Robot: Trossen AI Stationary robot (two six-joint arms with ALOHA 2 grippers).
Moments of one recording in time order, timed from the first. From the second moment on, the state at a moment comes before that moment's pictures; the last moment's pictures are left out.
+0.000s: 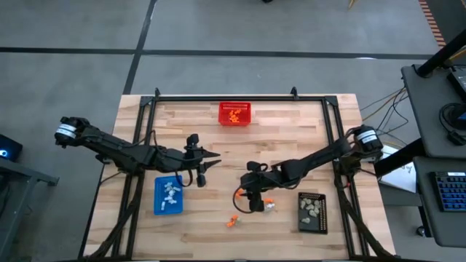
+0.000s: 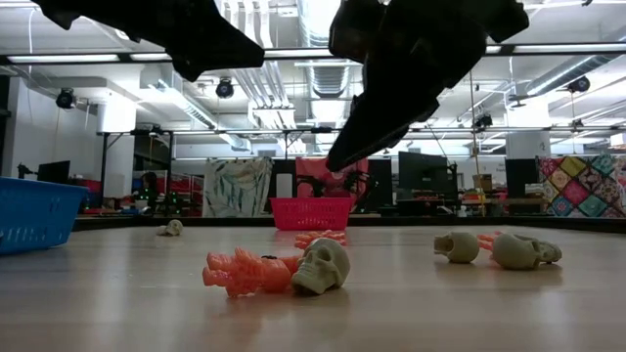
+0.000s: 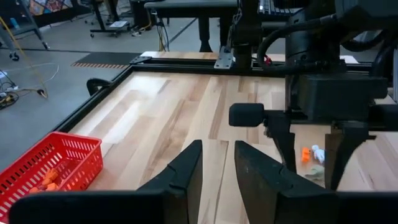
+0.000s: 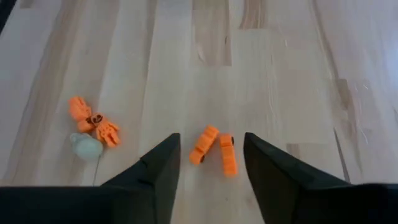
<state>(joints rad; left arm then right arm) -0.25 1.19 0.63 0.27 -0.47 -0.10 0.26 1.78 1.08 -0.09 0.08 0.23</state>
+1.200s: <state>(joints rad) -0.25 1.19 0.63 0.27 -0.47 -0.10 0.22 1.96 1.08 -0.04 0.07 0.15</state>
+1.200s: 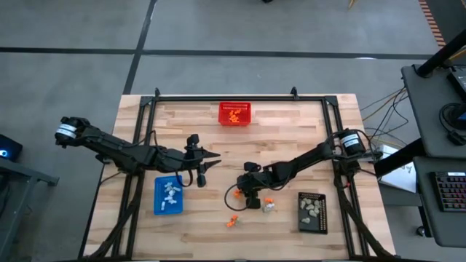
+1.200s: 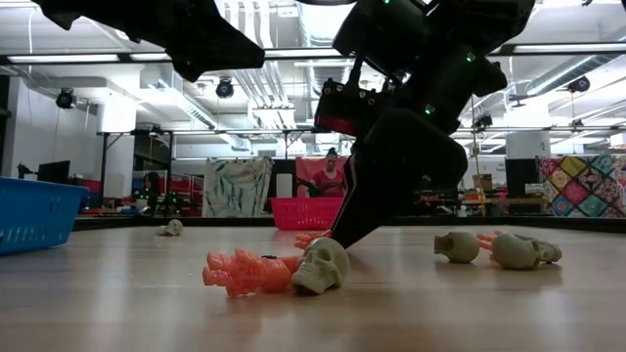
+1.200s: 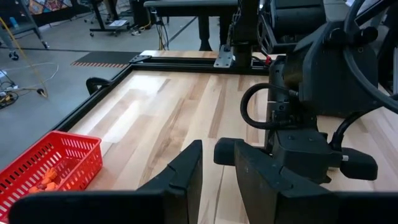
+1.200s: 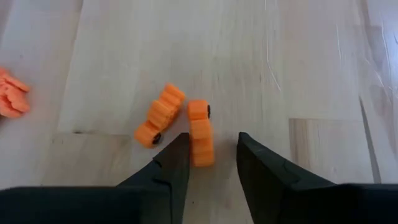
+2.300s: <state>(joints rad) -0.25 1.19 0.63 0.27 -0.47 -0.10 -0.01 1.87 1.31 -0.45 0.08 -0.14</state>
